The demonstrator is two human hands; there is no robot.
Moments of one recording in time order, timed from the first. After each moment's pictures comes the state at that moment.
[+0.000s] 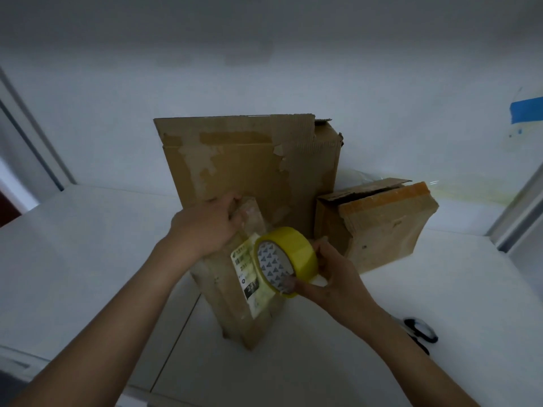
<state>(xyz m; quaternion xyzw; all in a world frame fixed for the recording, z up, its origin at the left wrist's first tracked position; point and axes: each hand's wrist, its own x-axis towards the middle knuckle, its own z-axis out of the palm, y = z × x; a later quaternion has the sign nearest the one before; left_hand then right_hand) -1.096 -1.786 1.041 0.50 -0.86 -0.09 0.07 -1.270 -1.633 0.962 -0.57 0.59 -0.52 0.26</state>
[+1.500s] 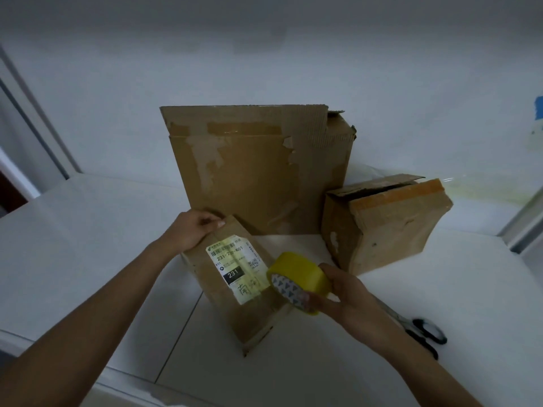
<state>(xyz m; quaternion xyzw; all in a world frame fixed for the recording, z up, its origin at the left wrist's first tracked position) -1.050 -1.883 0.945 0.48 -0.81 -0.30 0.16 -1.274 -1.622 0.945 -0.56 0.61 -0.45 0.32</state>
